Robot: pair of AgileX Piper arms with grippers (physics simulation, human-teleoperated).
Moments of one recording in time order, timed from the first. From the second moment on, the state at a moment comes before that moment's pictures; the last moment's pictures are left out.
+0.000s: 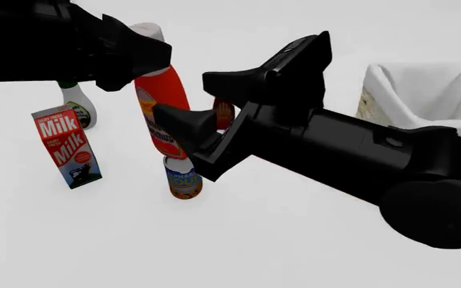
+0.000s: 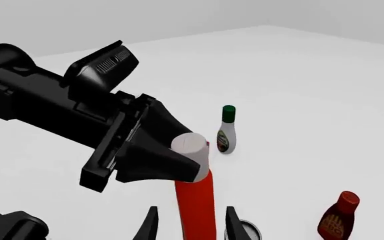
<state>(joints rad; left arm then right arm) -0.72 1.02 -1.15 0.59 -0.02 1.00 1.24 -0.83 -0.29 0.01</state>
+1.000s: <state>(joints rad) -0.79 0.99 -1.18 0.67 -0.06 1.01 1.38 -0.85 -0.37 0.02</state>
